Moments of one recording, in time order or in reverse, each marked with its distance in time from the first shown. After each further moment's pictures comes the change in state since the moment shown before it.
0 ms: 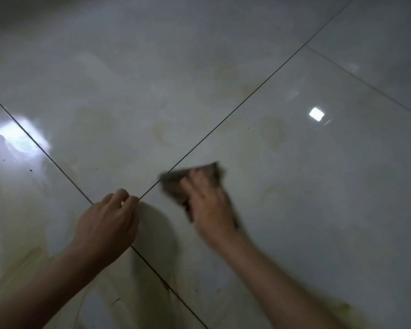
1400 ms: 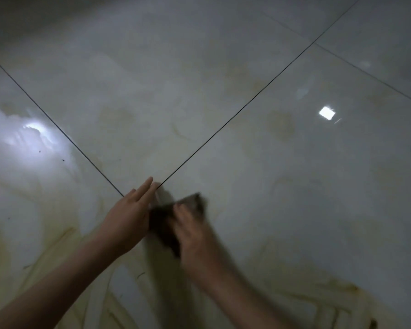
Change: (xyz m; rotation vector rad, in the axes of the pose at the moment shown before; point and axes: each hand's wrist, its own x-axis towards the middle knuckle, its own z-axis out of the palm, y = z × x) left_hand -0.021 -0.004 0.002 -0.374 -0.102 -0.070; right_hand -0.070 -0.071 0.029 0.192 -0.087 -0.040
